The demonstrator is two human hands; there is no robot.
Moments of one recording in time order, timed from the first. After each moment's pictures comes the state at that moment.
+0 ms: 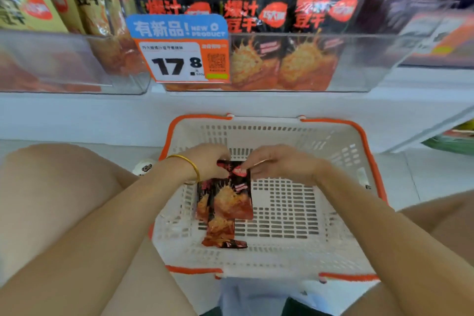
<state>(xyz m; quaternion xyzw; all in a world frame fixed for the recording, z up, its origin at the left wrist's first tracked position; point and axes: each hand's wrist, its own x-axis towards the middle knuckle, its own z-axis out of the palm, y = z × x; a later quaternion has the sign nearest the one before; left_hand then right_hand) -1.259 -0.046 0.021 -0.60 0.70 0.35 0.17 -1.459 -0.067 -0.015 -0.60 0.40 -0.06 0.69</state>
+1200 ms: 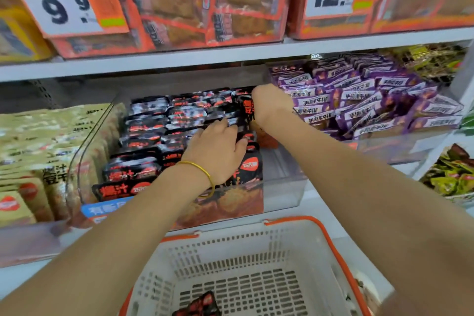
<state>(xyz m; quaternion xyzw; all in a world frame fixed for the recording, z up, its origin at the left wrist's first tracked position) -1.361 -0.170 0.197 -0.60 0.80 0.06 -0.05 -1.485 -0.240 0.220 -0.71 0.69 -0.10 -0.04</state>
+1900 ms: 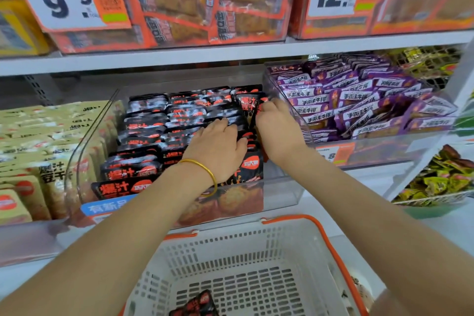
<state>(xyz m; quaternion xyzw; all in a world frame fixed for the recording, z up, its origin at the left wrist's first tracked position) -1.360 -0.168 0.199 -0.60 0.79 0.08 -0.04 -1.495 -0.198 0.191 -0.77 0.62 -0.11 -0.09</state>
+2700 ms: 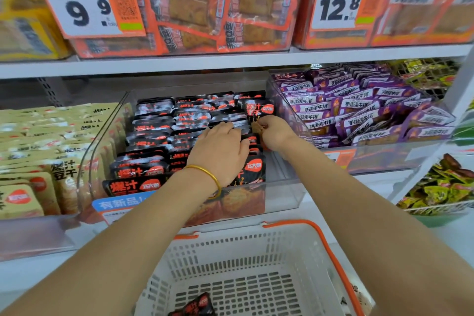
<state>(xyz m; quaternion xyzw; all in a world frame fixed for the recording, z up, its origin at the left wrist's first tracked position) -1.358 -0.164 0.196 -0.58 0.81 0.02 -0.09 -1.497 -0.234 0.176 -0.64 0.67 -0.24 0.30</state>
